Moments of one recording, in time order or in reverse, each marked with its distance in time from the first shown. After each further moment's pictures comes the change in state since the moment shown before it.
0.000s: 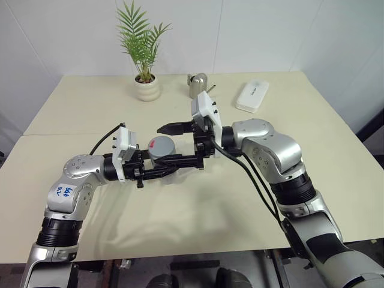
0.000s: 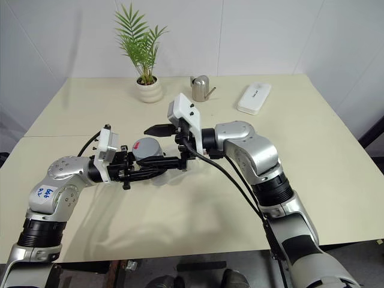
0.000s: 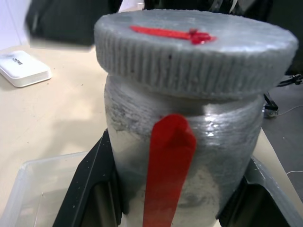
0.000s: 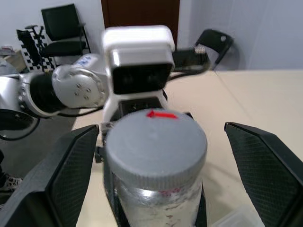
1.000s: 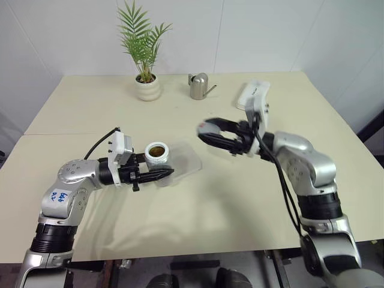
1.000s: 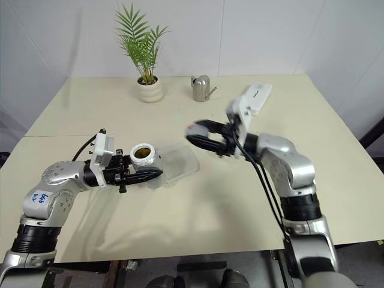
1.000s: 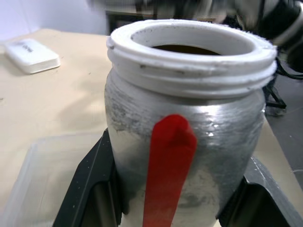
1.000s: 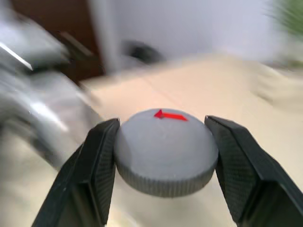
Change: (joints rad) left arm 0.056 0.027 0.042 -0.017 -0.010 0.014 0.034; right arm 0.307 -0.149 -0.247 0.073 -0.031 -0.175 -0.147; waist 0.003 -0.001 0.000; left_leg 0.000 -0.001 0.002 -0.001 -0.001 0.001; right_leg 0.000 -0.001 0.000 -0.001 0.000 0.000
